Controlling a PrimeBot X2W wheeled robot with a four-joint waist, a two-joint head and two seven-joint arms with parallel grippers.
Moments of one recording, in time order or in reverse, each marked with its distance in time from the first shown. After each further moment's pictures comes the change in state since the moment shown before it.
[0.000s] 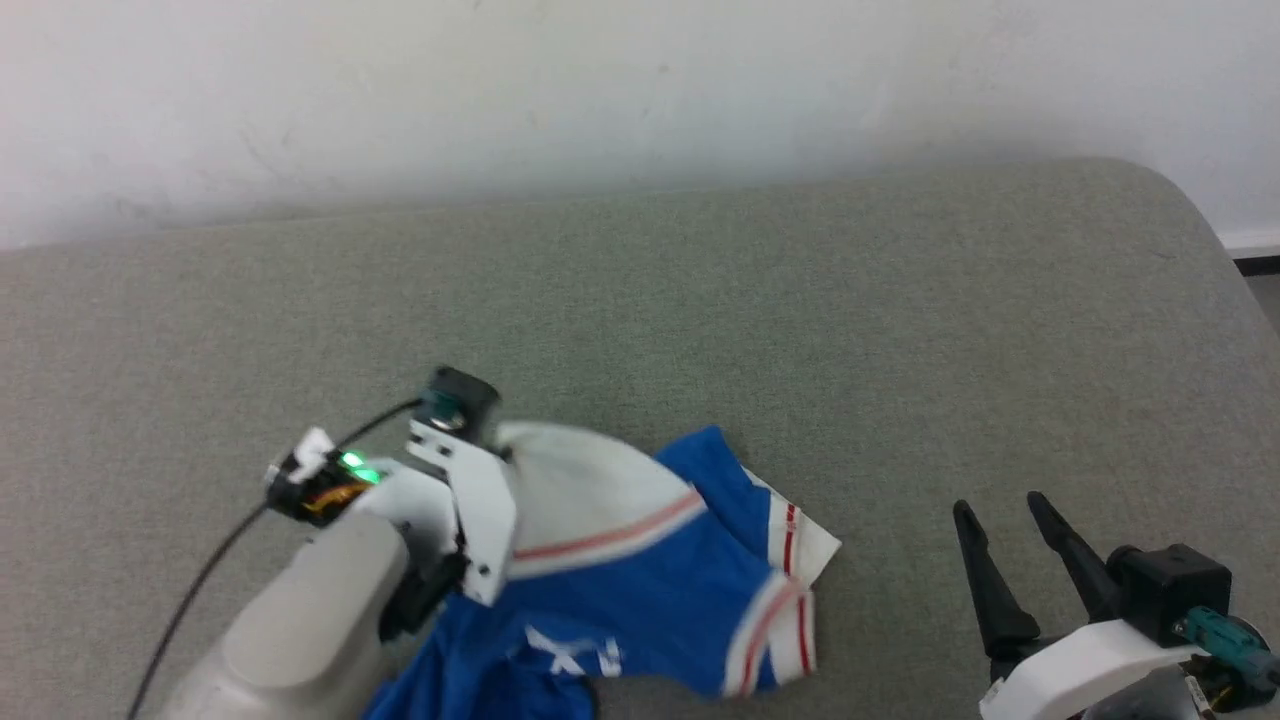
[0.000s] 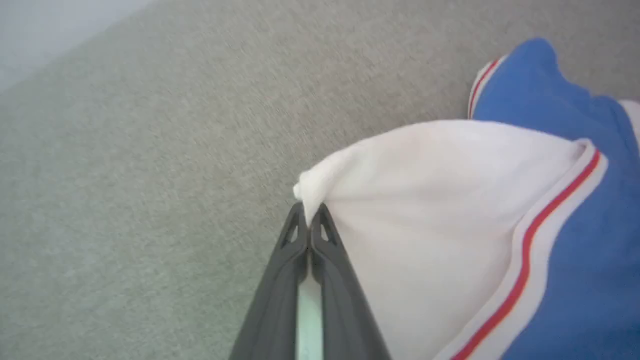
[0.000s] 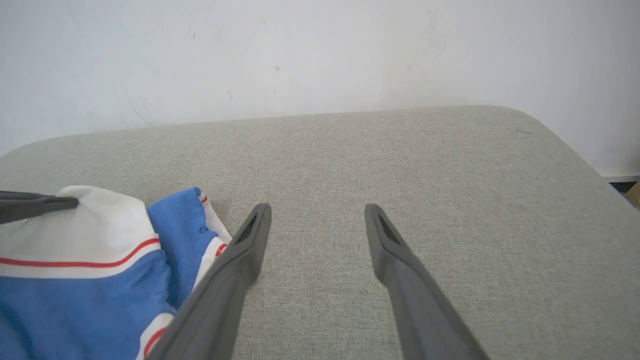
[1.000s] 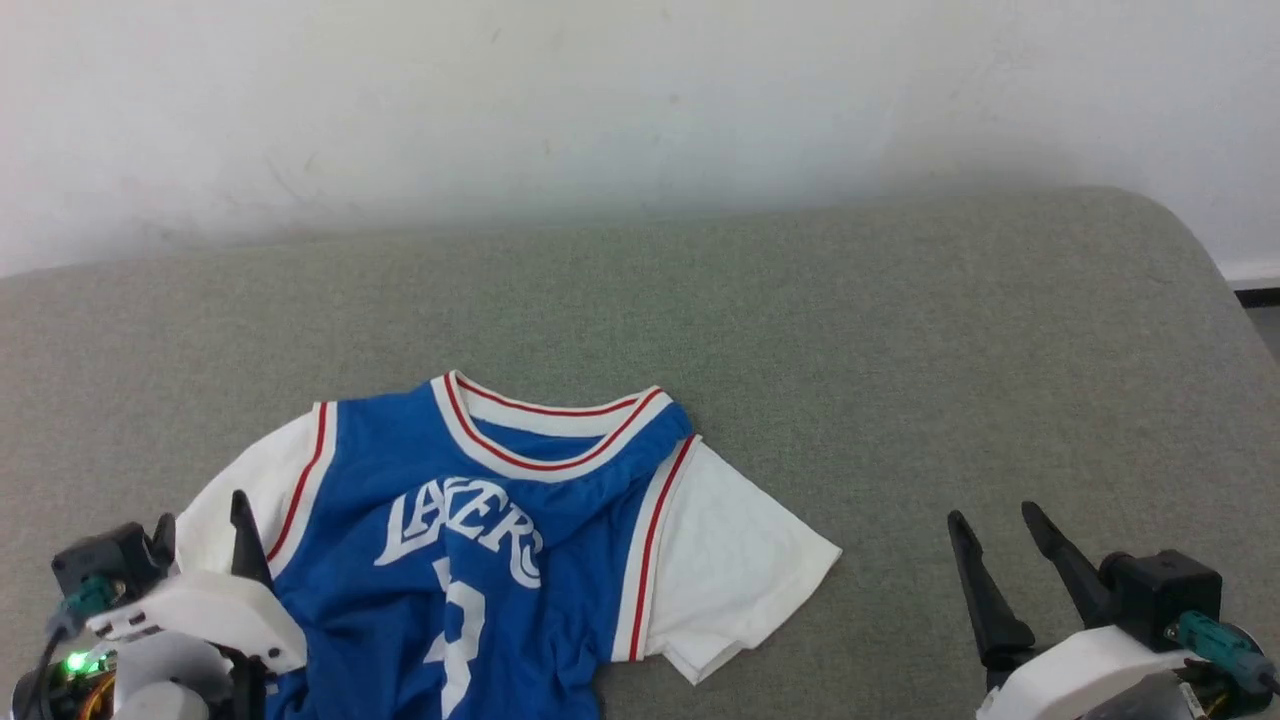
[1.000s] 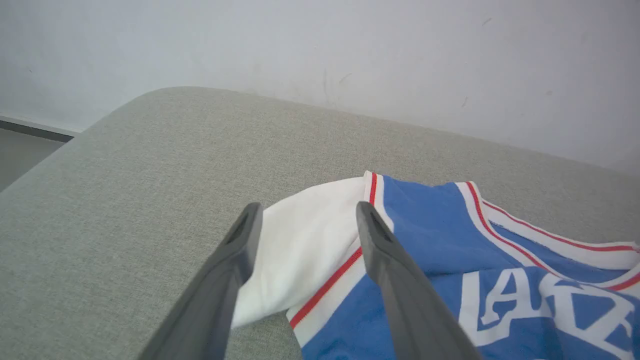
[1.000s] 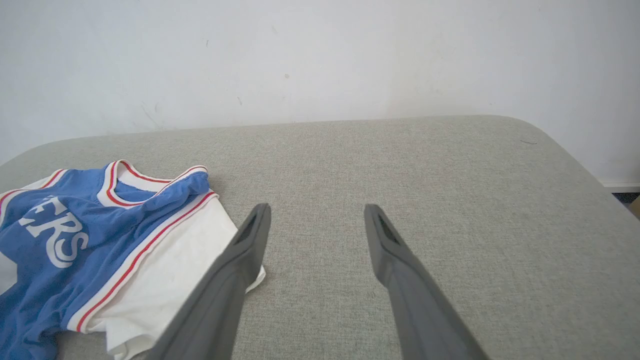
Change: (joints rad) left arm 0.401 0.093 0.460 -0.133 -0.199 0.323 -0.512; right arm 0.008 0.000 0.006 0.002 -0.004 0.000 0.011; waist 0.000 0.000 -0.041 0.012
